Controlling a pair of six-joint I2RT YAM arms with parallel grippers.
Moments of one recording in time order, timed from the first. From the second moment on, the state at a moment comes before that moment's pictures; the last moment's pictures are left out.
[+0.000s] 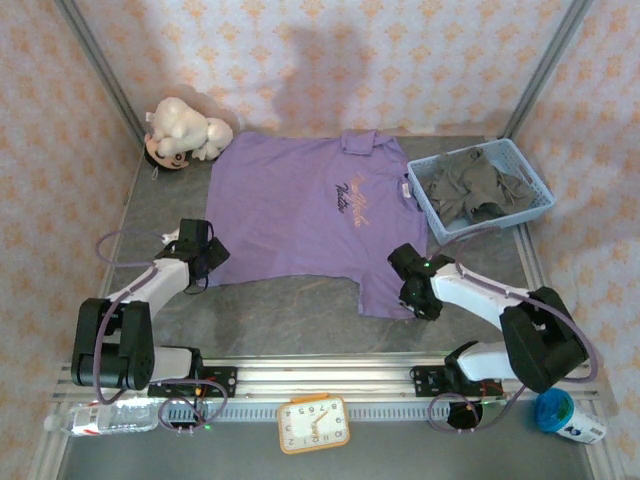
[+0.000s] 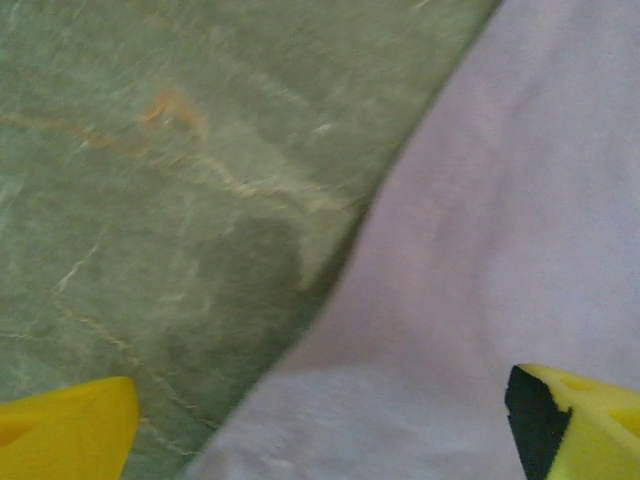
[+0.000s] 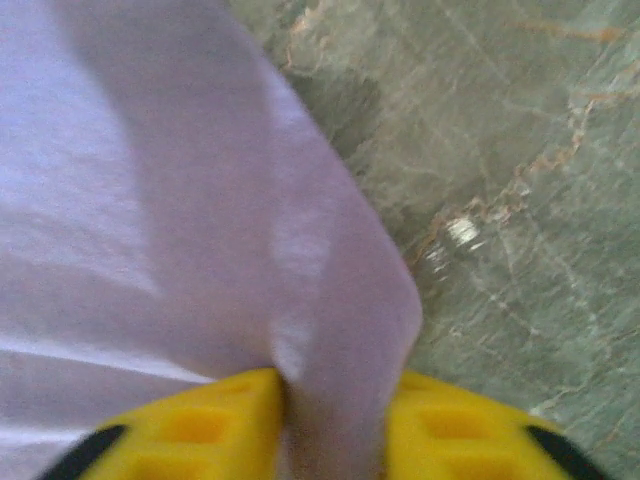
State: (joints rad) left arm 0.02 1.33 0.59 -0.36 -0.21 -0.75; right arm 0.53 1.33 0.62 -0.82 0.17 1.11
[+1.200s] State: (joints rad) left arm -0.09 1.22 0.47 -0.48 -0.23 -0.85; right arm 0.53 1.25 0.63 -0.75 0.17 1.05
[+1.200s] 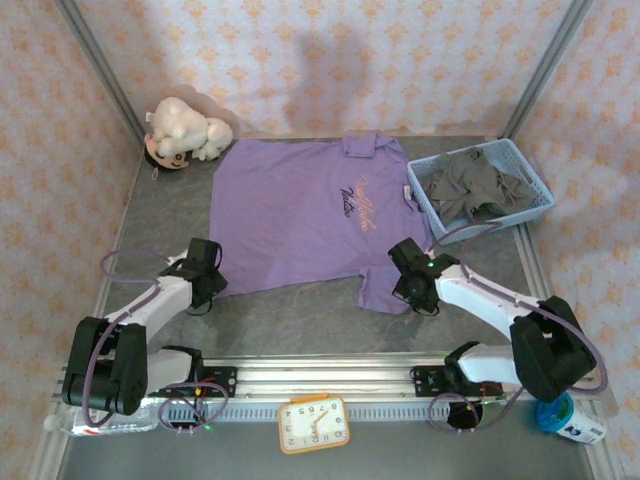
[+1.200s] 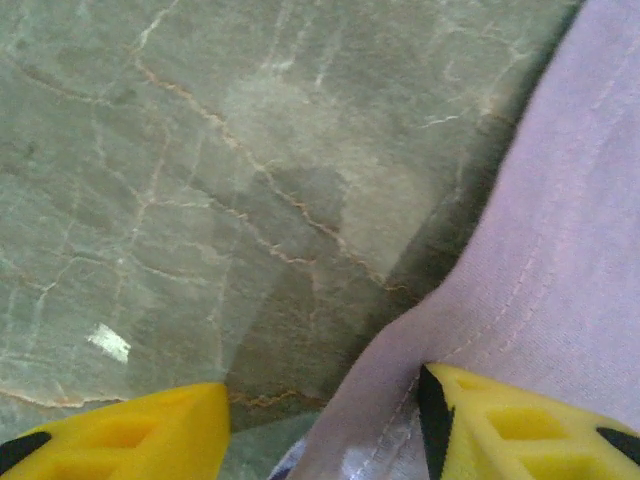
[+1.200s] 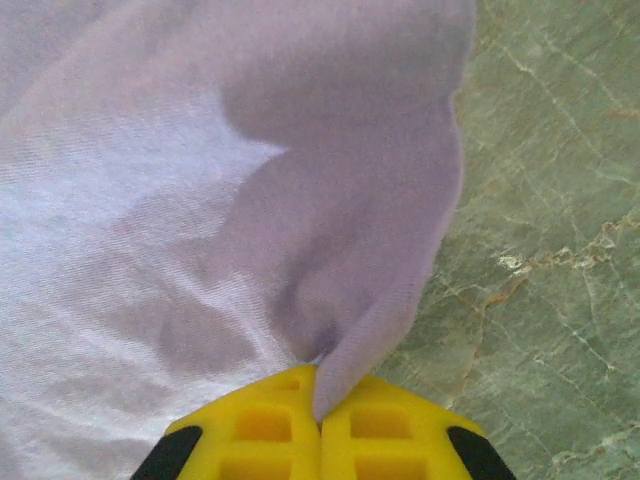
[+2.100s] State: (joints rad) left arm -0.06 1.25 0.79 -0.42 -0.22 -0.85; right arm 0.46 1.29 1.10 -0.75 0.28 0.90
